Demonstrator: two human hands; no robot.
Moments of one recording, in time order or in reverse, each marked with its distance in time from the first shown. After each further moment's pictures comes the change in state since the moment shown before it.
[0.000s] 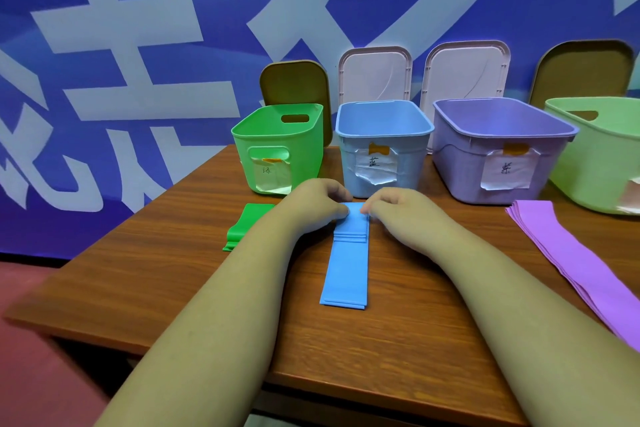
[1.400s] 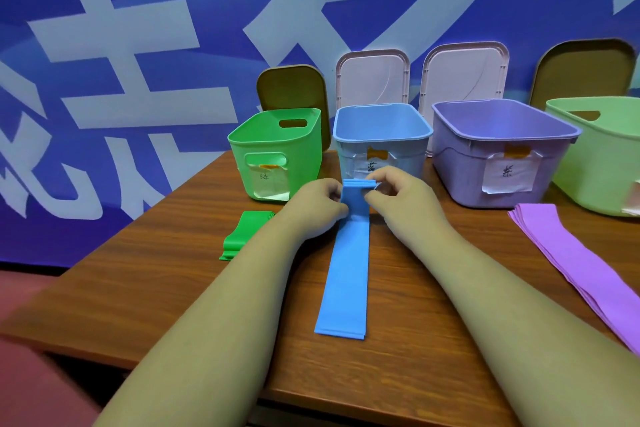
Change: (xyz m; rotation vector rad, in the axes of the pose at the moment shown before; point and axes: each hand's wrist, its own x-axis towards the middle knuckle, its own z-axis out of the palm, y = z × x) left_hand 0.007 0.005 0.006 -0.065 0.038 0.008; right_hand 0.021 0.005 0.008 0.130 0.292 -0.199
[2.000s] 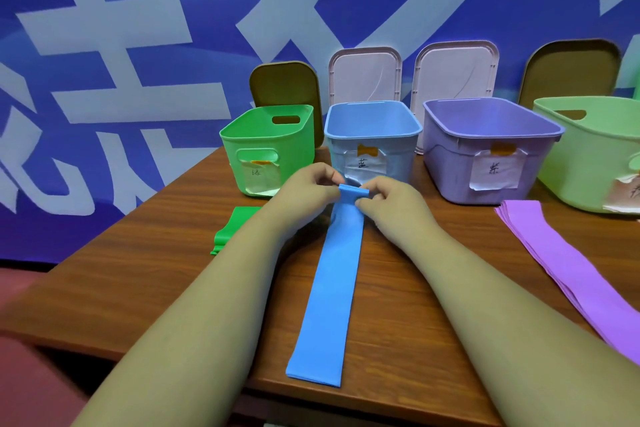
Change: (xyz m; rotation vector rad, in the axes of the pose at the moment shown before) left_hand -0.004 0.006 -0.001 -0.359 0.021 0.045; right_hand 0.002 0.009 0.002 -0.177 -0.077 0.154
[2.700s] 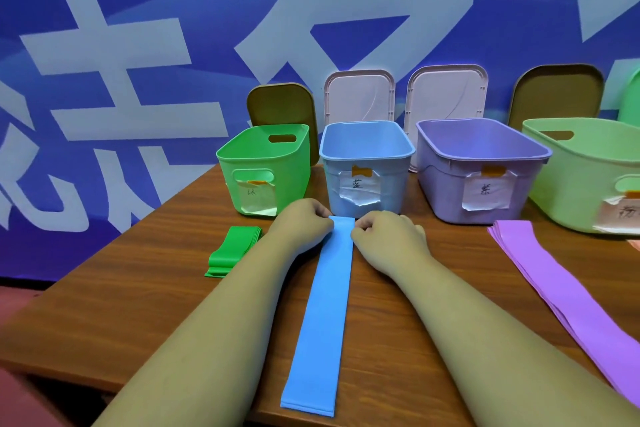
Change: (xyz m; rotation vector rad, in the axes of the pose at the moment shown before) left_hand 0.017 -0.019 0.007 0.496 0.094 -0.150; right_hand -0.014 -0.010 -0.001 -0.386 -0.049 0.042
